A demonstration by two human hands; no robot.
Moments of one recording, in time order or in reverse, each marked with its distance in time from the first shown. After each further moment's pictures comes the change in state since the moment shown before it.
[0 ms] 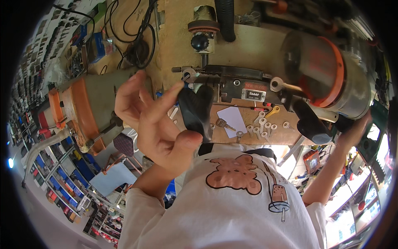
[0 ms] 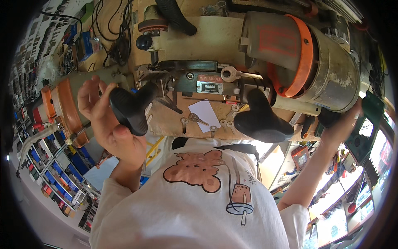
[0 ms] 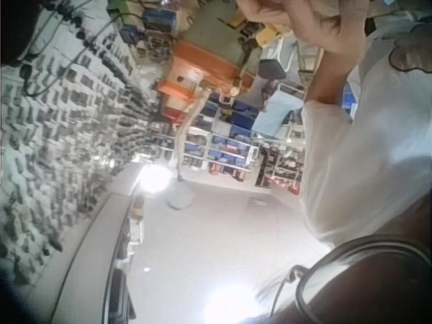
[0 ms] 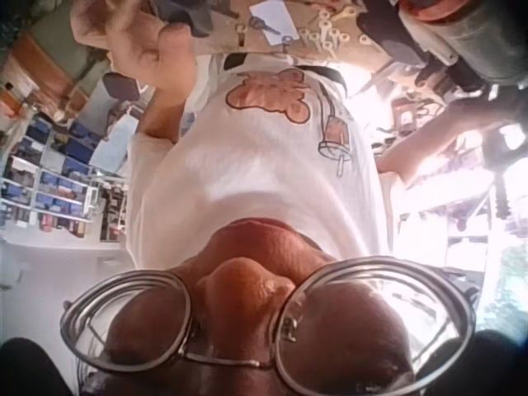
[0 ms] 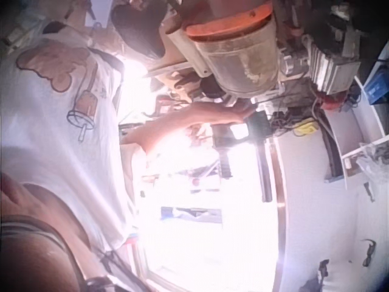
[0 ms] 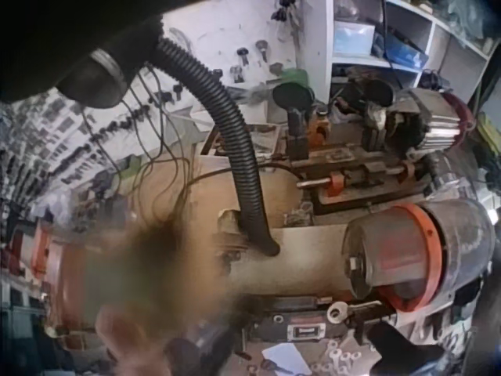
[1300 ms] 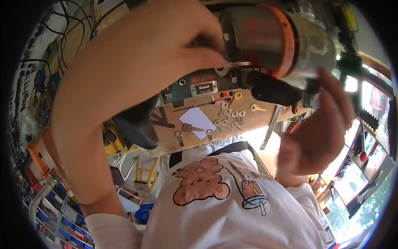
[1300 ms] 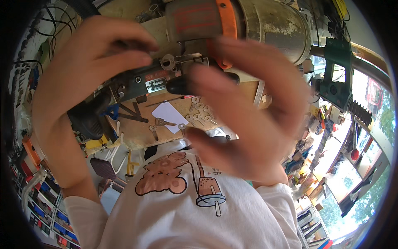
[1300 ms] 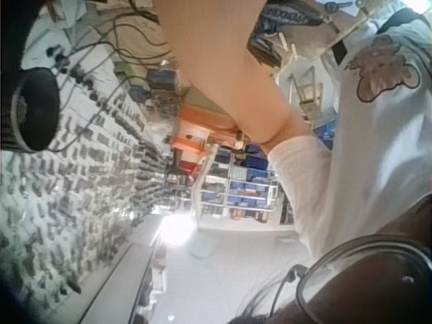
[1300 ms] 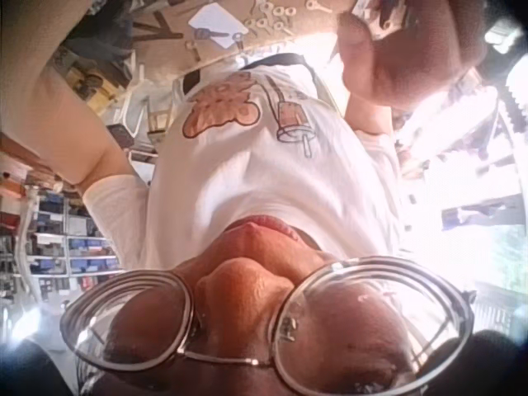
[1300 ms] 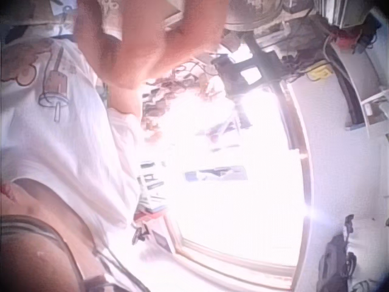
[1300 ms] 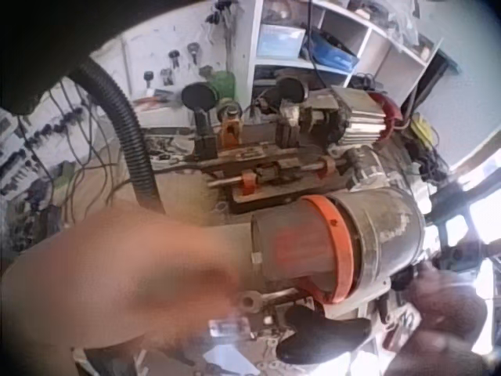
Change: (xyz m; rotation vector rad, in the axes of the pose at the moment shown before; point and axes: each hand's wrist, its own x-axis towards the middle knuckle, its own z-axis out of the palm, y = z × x) left_hand 0.126 0.031 0.062 0.027 -1.185 -0.066; right_hand -0.092 -0.118 0.053 -0.263 -0.419 -1.082
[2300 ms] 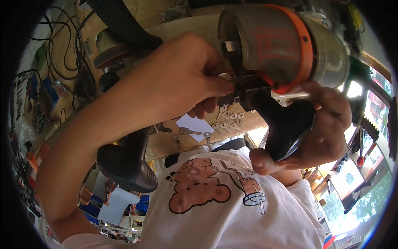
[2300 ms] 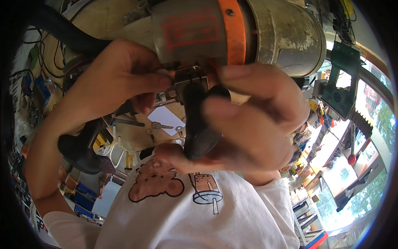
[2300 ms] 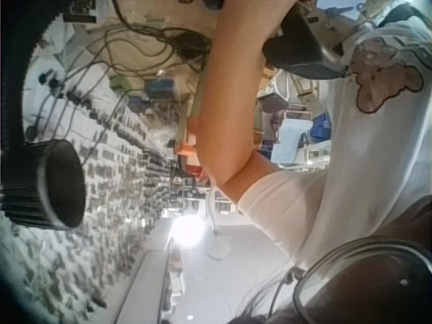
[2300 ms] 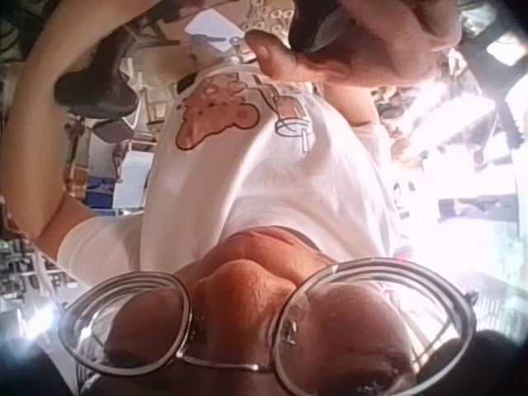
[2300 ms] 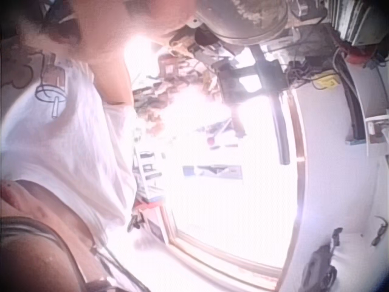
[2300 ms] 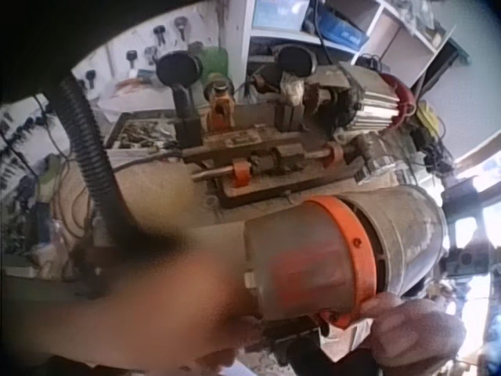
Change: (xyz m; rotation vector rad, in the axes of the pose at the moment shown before) left_hand 0.031 -0.027 0.035 -0.548 -0.399 -0.380; right_hand 0.000 0.015 0.034 0.195 0.096 0.025
